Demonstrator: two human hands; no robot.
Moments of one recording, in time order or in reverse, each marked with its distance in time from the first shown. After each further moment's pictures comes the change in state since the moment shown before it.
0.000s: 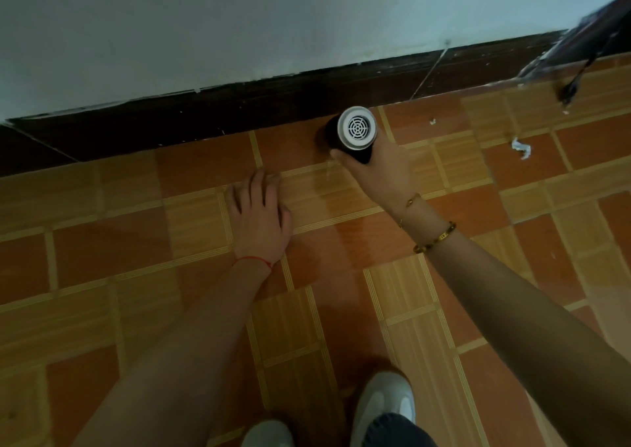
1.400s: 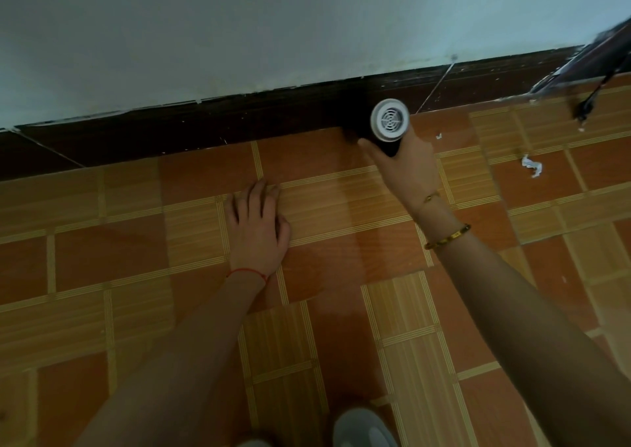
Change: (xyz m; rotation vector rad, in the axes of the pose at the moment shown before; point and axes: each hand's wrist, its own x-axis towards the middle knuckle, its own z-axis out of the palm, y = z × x) left_hand 0.001 -0.001 0.003 0.006 0.066 0.026; right_hand 0.037 0.036 -0.014 0.000 0.114 0.049
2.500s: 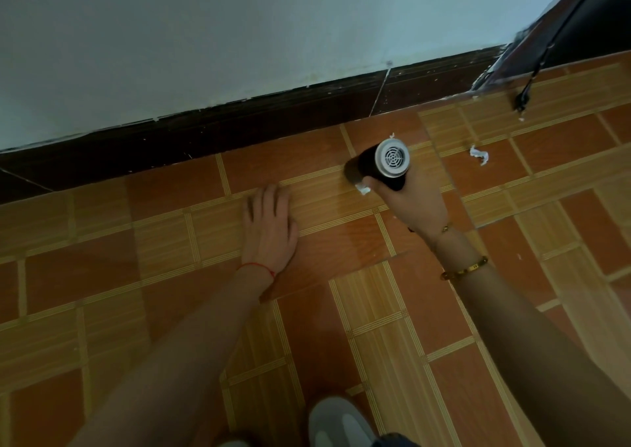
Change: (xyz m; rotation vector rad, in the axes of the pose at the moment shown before) left_hand 0.010 0.067 0.006 -0.033 -0.127 0.115; right_hand -0.052 0.061 -0.064 0.037 -0.106 0.062
